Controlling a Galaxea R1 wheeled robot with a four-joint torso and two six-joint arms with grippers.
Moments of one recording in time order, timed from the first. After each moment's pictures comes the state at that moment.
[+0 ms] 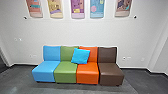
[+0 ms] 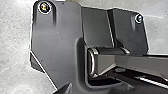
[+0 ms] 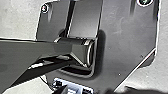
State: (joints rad) left arm 1.53 3.05 -2.71 -0.01 0.00 0.05; right arm -1.60 2.91 -2.51 -0.20 0.02 0.14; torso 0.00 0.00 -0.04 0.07
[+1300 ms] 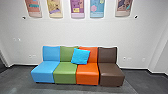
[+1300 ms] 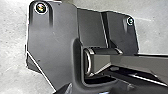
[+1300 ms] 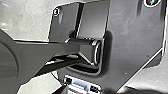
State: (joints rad) left arm 1.53 2.89 -2.47 -0.01 0.01 0.05; right arm -1.60 2.71 -2.20 -0.20 0.01 0.14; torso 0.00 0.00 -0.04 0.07
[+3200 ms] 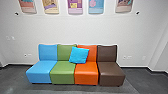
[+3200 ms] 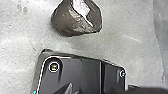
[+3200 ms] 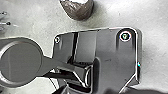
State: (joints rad) left arm 1.16 2.52 -2.07 -0.38 0.27 0.03; right arm -1.51 2.23 -1.66 -0.19 0.01 0.22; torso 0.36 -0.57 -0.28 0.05
